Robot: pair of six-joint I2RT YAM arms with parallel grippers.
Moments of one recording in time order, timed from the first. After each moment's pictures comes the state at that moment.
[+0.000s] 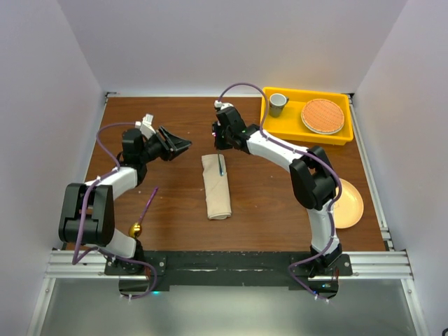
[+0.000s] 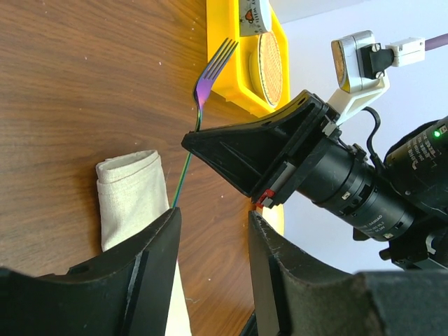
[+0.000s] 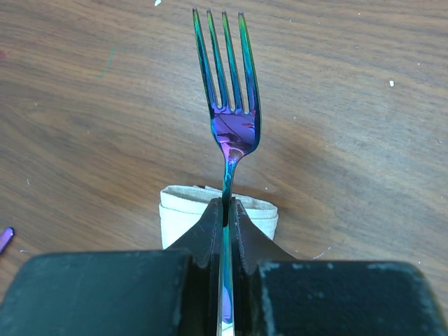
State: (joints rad) left arm -0.05 1.51 0.70 0.49 0.68 -0.99; right arm 0.67 2.08 1.65 -0.31 0.09 0.41
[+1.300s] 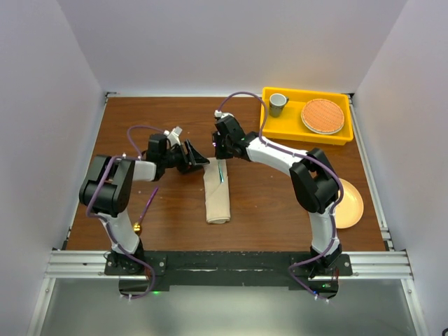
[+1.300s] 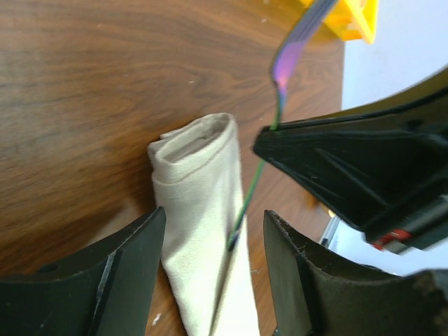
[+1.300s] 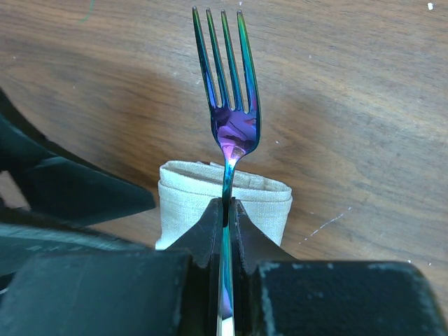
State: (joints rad) left arm -0.19 1.81 0.79 0.43 0.72 -0.78; right arm 0.71 2.04 1.53 -0.30 0.09 0.47
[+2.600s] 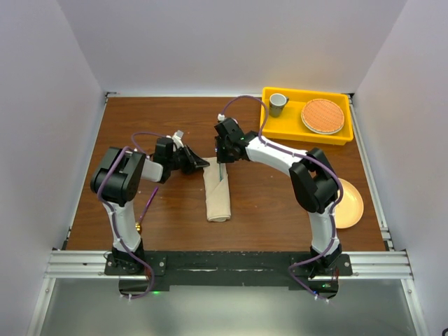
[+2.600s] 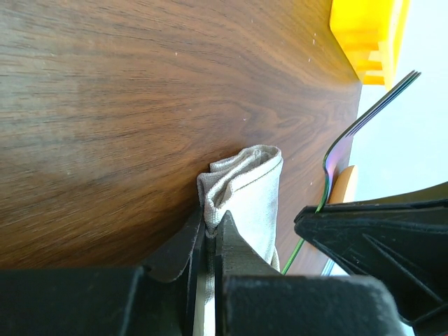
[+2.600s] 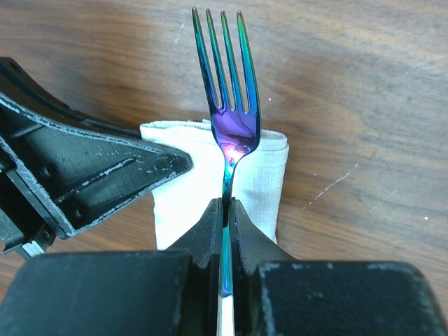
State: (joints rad) left arm -0.23 1.97 0.80 0.58 0.59 -0.91; right arm 0.71 2.04 1.55 -0.43 0.08 0.57
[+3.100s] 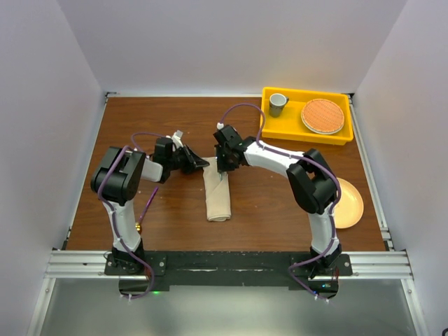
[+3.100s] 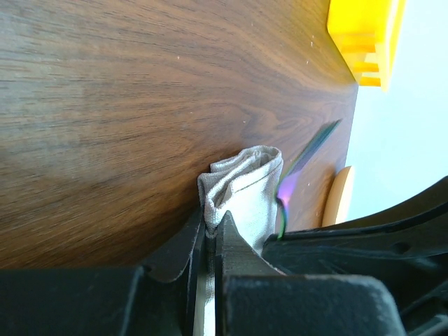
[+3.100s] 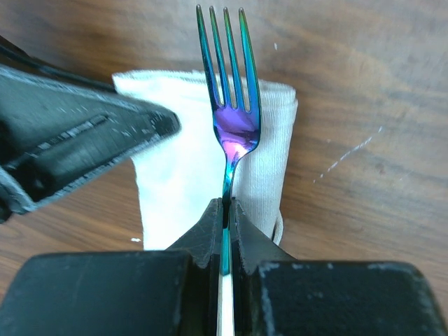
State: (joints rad) left arm -0.22 1.98 0.80 0.60 0.60 -0.92; right arm 0.73 2.04 1.50 -0.44 0.05 0.58
